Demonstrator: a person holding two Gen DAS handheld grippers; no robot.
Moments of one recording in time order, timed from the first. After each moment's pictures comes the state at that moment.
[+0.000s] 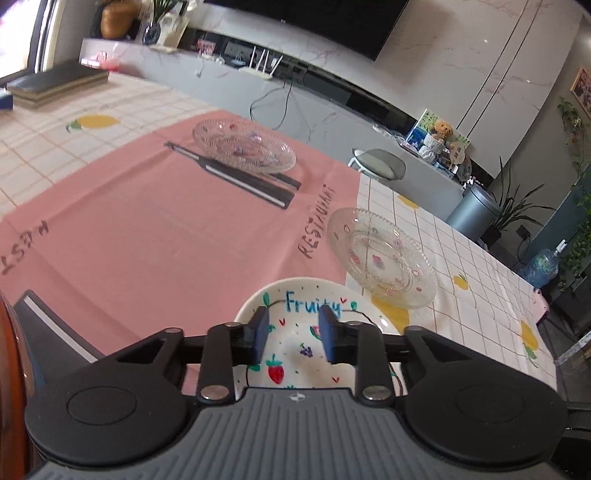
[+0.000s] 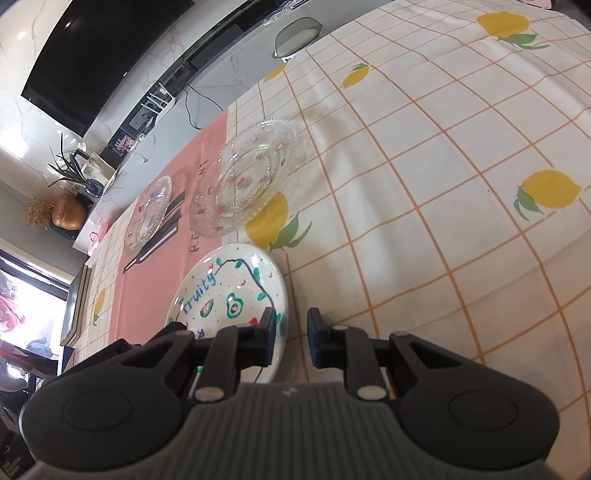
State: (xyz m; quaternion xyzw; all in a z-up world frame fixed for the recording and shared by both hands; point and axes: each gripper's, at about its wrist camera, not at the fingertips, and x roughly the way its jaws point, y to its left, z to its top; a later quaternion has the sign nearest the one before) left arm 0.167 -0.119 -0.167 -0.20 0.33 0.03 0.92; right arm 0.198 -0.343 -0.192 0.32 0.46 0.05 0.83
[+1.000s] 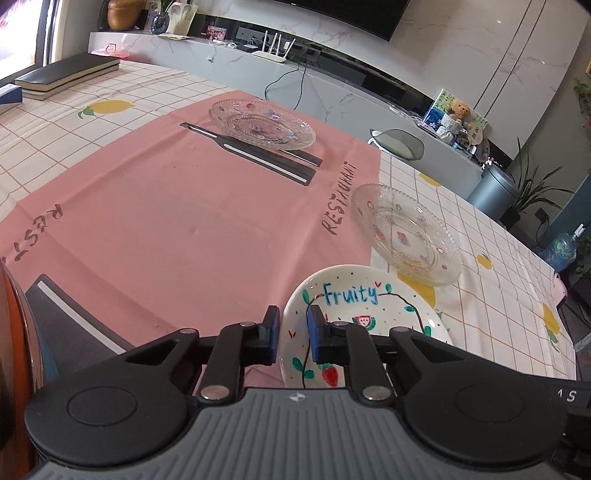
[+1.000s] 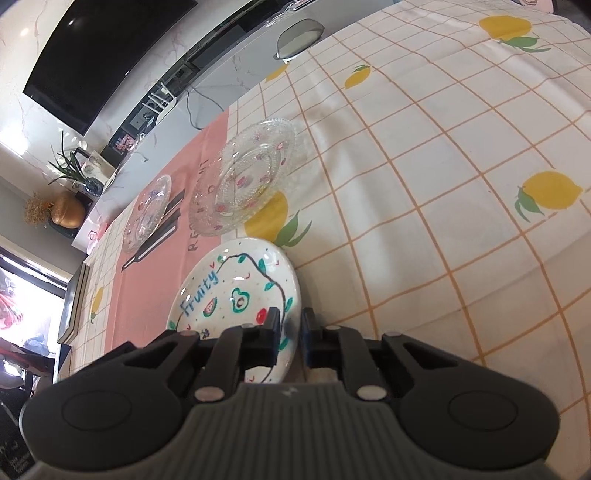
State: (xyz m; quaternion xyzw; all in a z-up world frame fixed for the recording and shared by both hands) left arm 0.170 -0.114 -0.181 -0.20 0.38 0.04 0.90; right arm 0.198 -0.346 -0.193 0.32 0.45 0.04 0.83
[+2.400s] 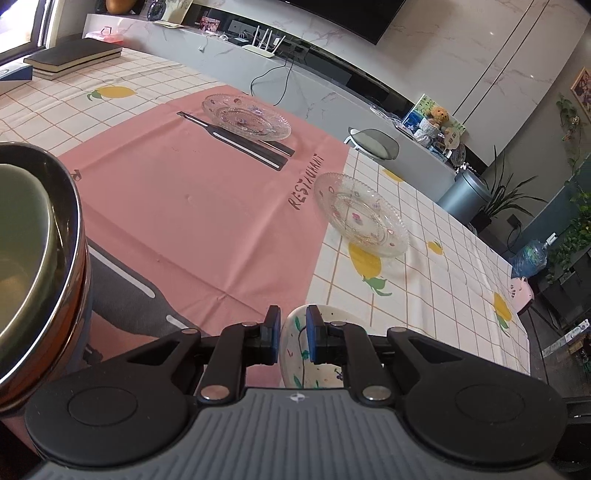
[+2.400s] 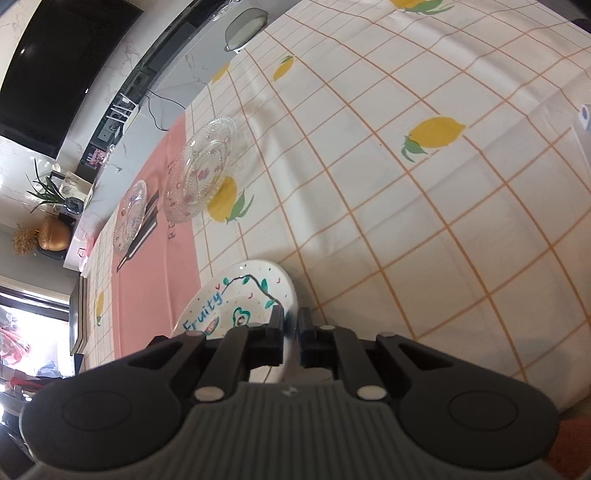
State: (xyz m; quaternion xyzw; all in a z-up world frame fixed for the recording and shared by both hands) left arm 0.114 -0.127 -0.152 -0.24 0.38 0.01 0.89; right arm 0.139 -0.383 -0.171 0.37 0.50 0.00 0.78
